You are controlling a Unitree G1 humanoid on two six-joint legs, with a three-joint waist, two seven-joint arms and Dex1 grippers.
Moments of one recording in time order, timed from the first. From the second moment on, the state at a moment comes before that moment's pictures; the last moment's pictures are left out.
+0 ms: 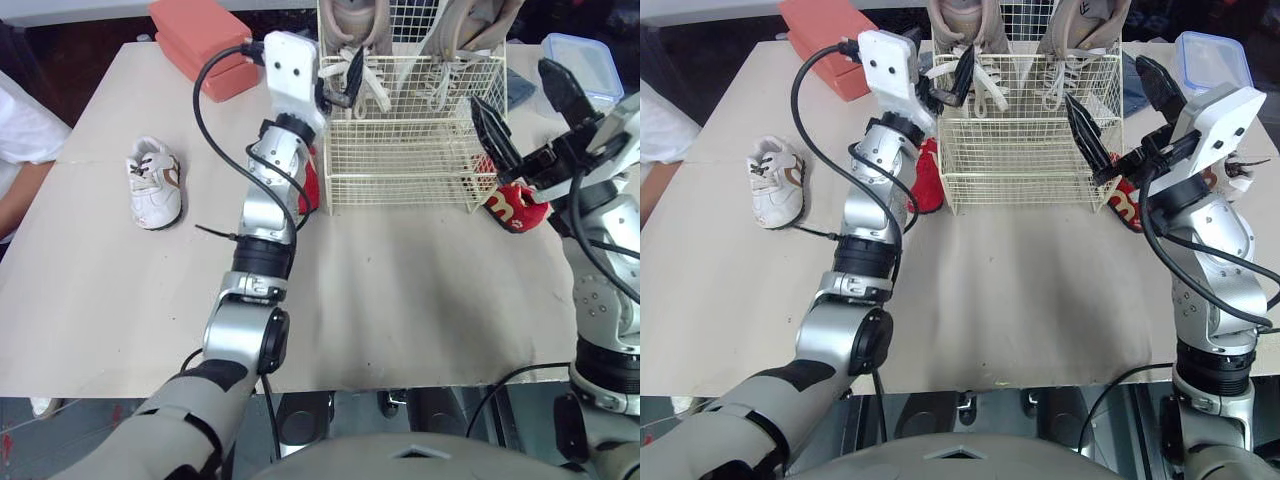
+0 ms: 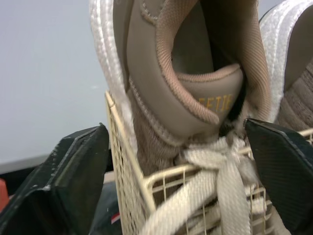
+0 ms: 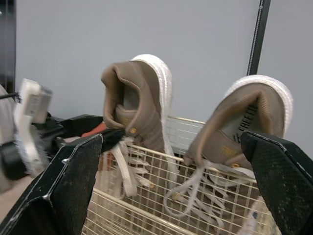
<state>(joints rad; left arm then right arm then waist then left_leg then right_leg) -0.86 0.12 0.06 0.38 -0.07 -0.08 -0.24 -0.34 -0.42 -0.20 -0.50 0.52 0.28 0.40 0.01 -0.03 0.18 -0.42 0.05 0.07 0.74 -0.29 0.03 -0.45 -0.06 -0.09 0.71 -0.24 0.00</state>
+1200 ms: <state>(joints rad) -0.72 0.79 -0.05 -0.49 -0.81 0.89 -1.03 -0.19 -0.71 -0.32 0.18 0.53 0.40 0.86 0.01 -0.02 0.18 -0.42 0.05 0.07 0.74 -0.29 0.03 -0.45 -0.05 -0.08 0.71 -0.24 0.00</state>
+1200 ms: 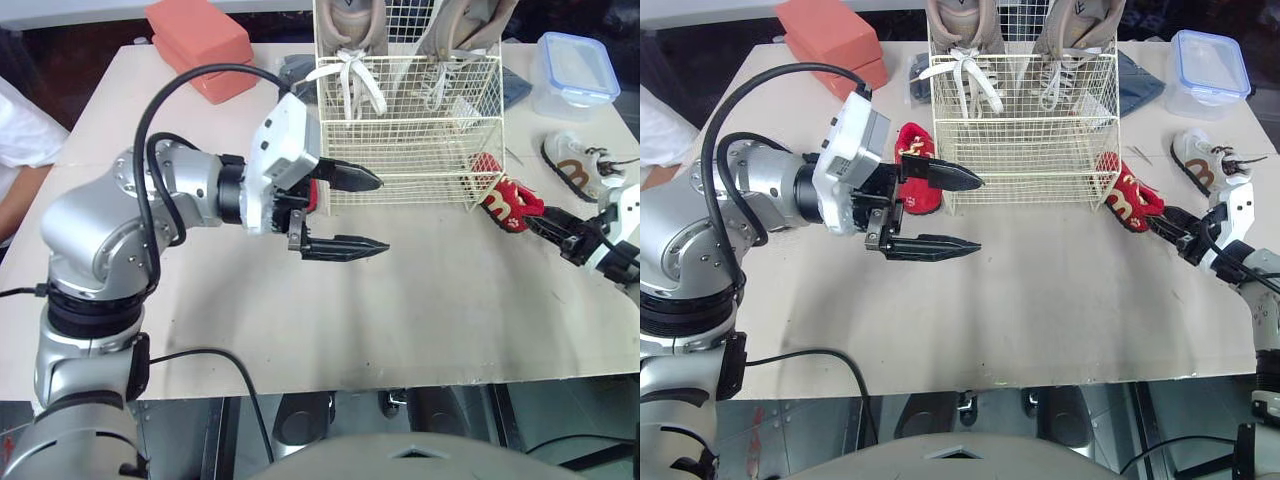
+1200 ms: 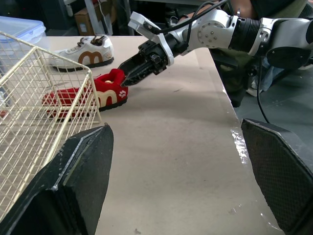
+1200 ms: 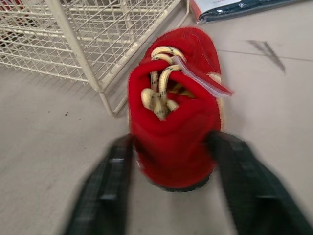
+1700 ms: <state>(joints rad) -0.75 0.78 -0.11 -0.39 -0.68 0.83 -1.01 0.02 -0.74 -0.55 -0.01 0.60 0.38 0.89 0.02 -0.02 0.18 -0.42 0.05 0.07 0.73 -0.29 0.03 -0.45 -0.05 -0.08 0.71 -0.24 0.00</state>
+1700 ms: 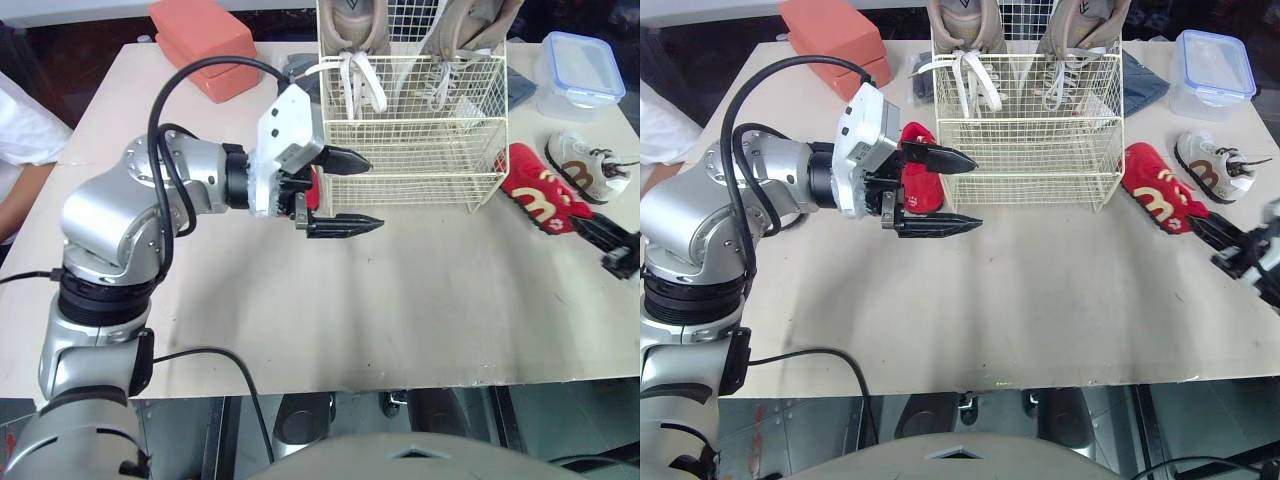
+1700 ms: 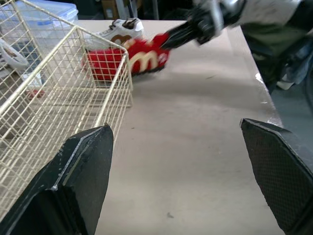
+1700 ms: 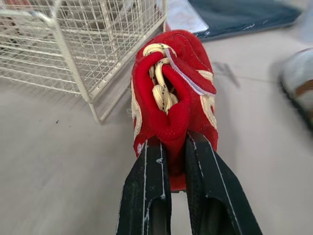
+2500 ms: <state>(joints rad) -0.84 0.71 -0.28 -0.19 -0.49 0.62 -1.28 -0.22 -0.99 -0.28 -0.28 0.32 -0.53 1.39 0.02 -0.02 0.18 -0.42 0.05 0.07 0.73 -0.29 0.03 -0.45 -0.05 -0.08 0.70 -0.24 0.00</state>
